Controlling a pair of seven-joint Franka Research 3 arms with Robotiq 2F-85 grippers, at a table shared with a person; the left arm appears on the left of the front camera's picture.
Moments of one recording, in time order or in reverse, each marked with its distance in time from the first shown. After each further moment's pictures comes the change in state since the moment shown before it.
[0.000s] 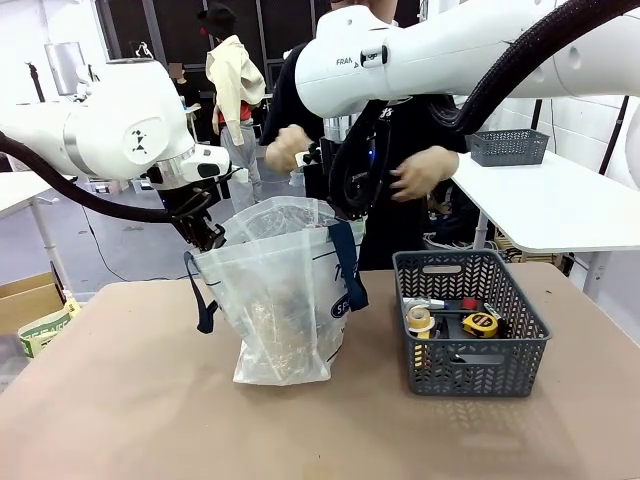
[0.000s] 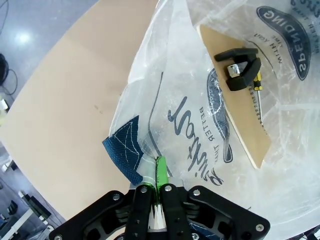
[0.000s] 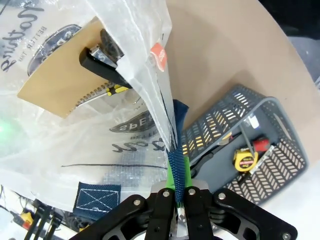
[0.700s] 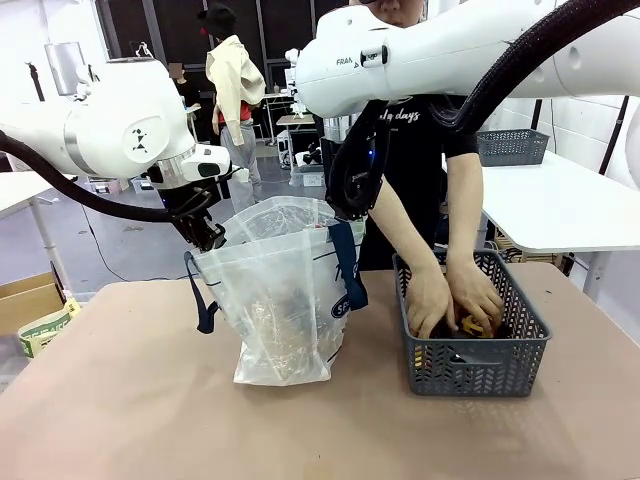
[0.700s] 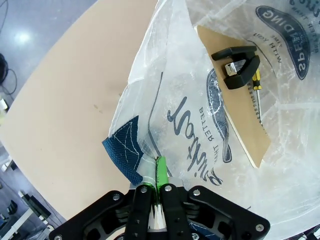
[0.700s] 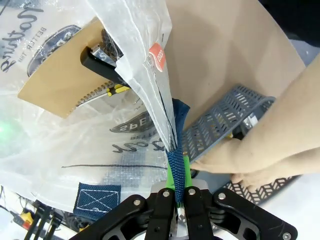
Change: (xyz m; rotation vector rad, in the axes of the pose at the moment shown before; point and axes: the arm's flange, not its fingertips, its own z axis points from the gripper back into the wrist) left arm 0.001 -0.001 0.000 -0.002 0.003 -0.001; right arm 0.000 0.000 0.000 0.000 0.000 0.000
